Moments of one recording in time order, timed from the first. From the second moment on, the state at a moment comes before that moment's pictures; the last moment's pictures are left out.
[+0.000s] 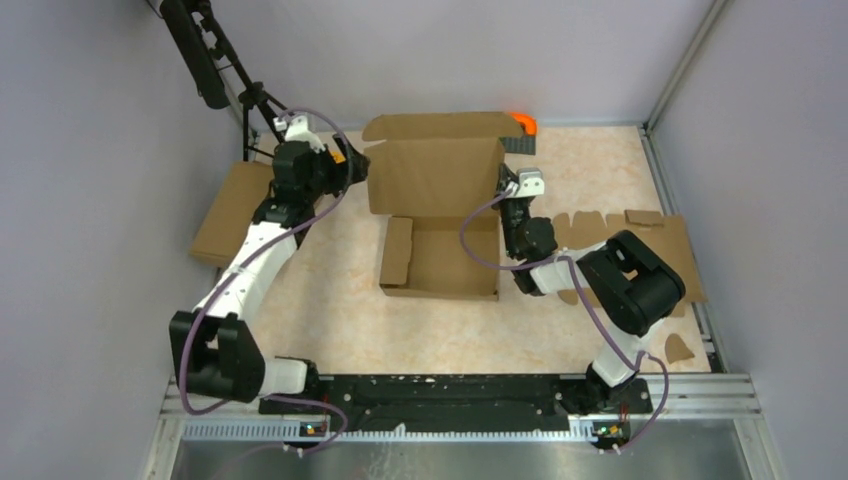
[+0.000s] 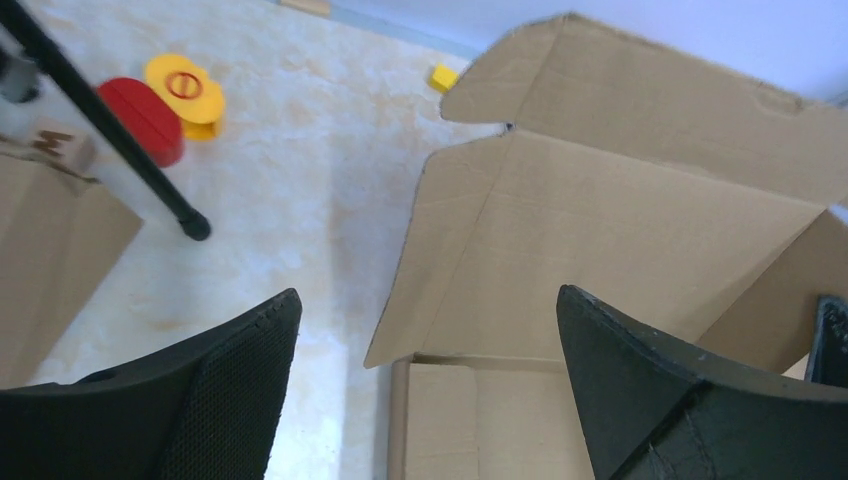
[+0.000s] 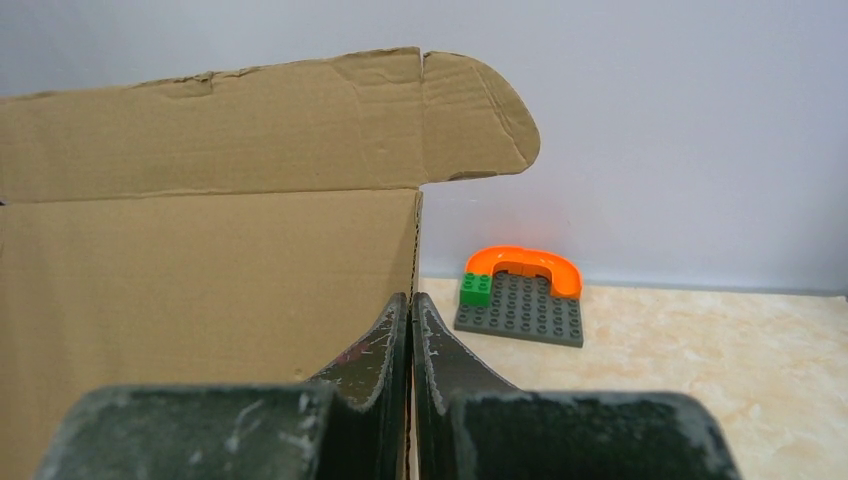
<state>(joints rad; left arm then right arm) -0.16 1.31 1.08 -0.05 0.05 -0.47 0.61 1.76 0.67 1.49 0.47 -0.15</state>
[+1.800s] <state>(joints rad) -0.20 1.35 0.90 0.36 0.26 -0.36 0.61 1.54 0.77 0.99 0.39 -0.01</state>
